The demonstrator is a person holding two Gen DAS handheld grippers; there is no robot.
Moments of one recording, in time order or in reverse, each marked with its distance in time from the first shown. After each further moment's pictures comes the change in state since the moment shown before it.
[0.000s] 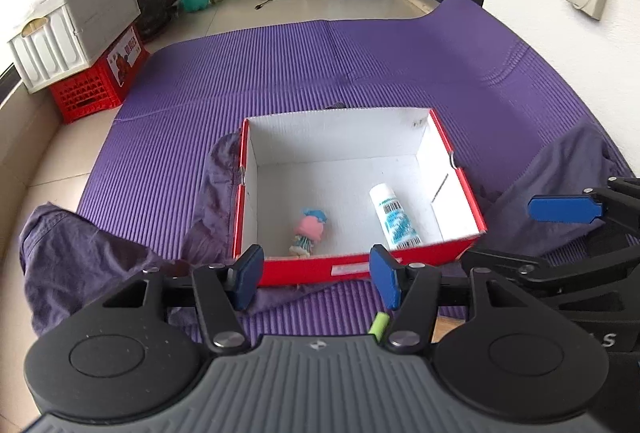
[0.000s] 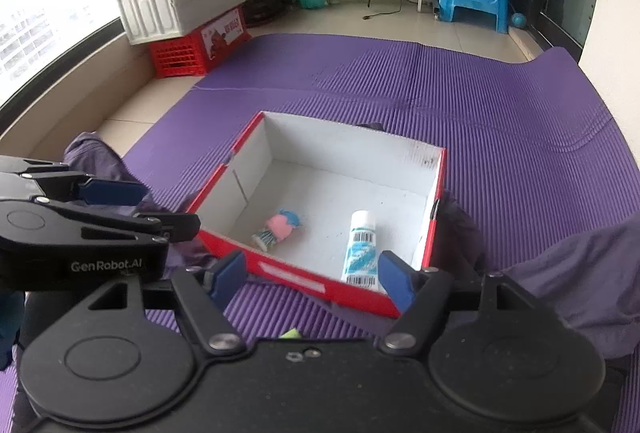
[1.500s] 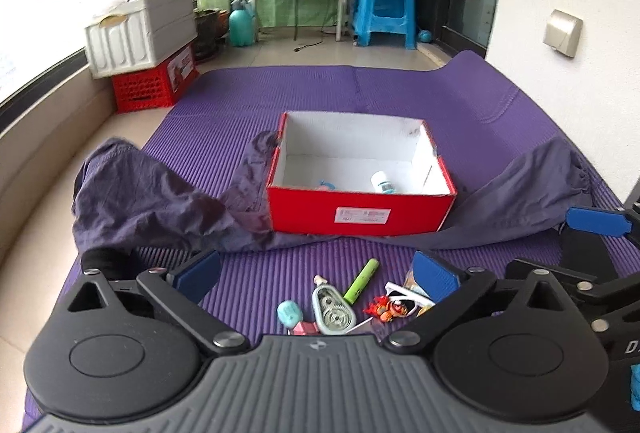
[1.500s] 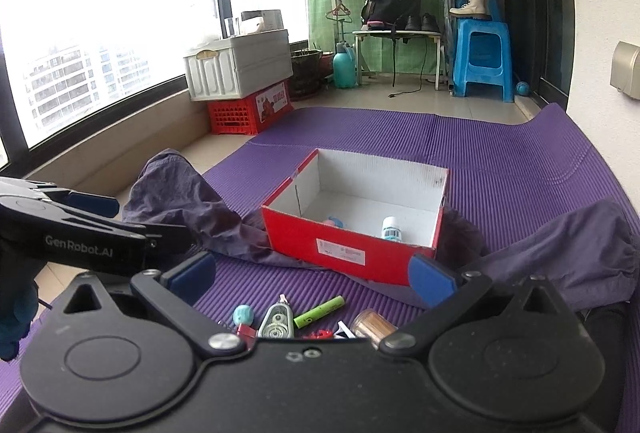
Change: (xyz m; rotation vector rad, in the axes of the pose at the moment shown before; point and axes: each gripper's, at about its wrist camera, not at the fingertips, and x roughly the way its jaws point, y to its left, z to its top) left arm -0.107 -0.007 -0.142 -0.132 -0.188 0.055; right arm -0.114 0.031 -0.125 -0.040 -0.276 0.074
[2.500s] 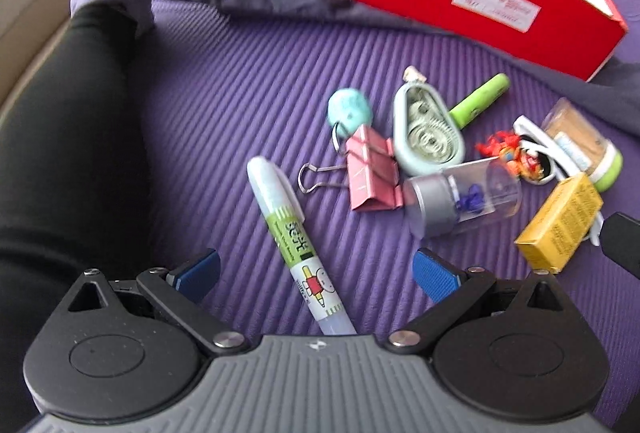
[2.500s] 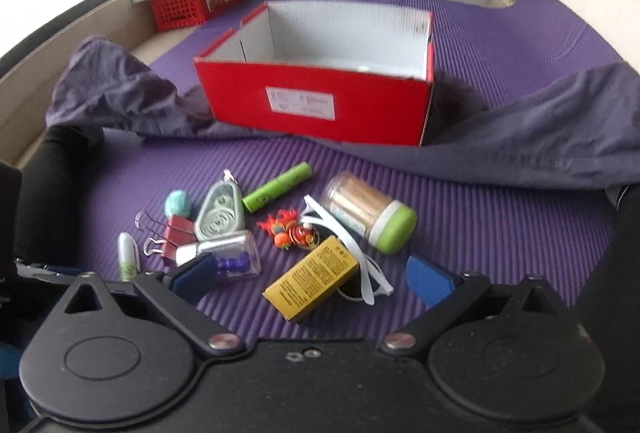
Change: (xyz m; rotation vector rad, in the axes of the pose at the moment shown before) left arm 0.160 0.002 -0.124 -0.219 0.457 0.261; right arm 0.115 -0.019 -0.091 0.089 0.321 -0.117
